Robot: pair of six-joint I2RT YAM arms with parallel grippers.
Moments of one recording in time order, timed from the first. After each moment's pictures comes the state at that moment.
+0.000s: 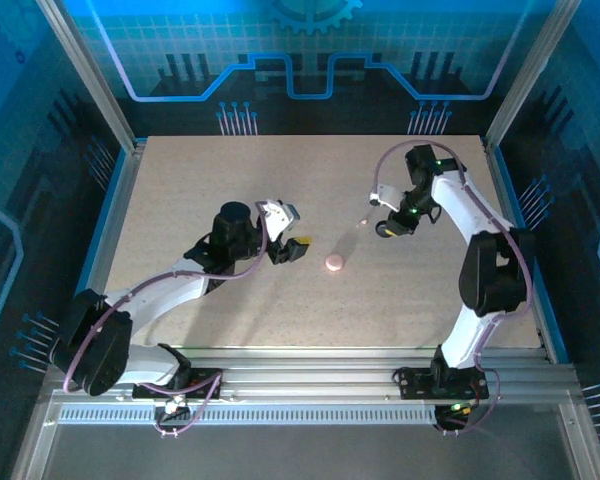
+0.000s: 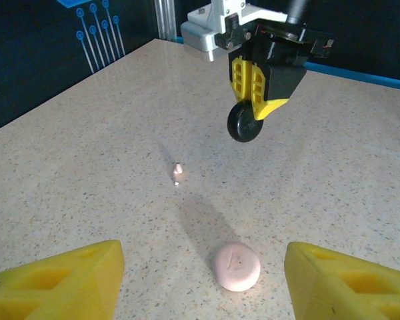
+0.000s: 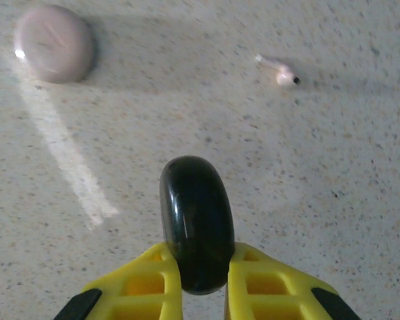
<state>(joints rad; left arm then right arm) -0.52 1.35 0.74 0.26 0.43 0.18 0.10 1.83 1.52 -1.11 -0.24 -0.93</state>
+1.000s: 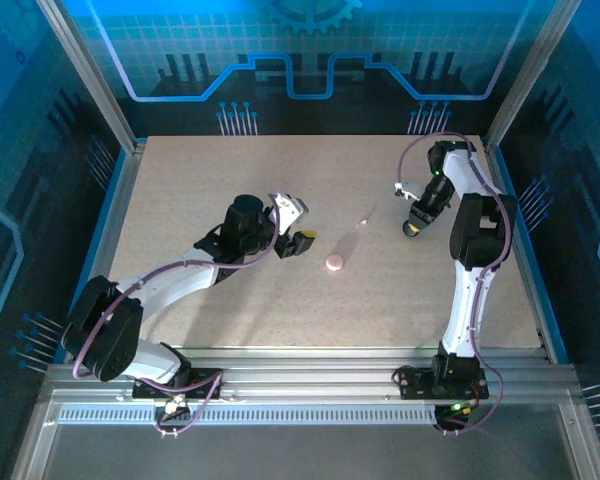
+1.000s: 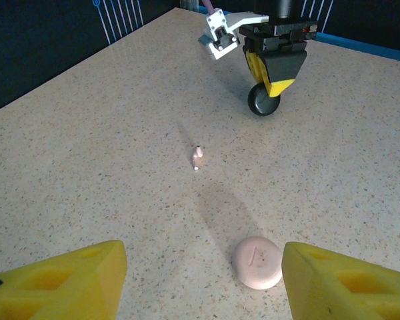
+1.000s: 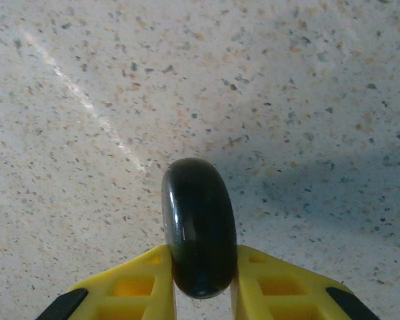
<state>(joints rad) -0.54 1.43 0.83 0.18 0.33 0.18 -0.08 2.27 1.94 -1.39 -0.17 -0.92</state>
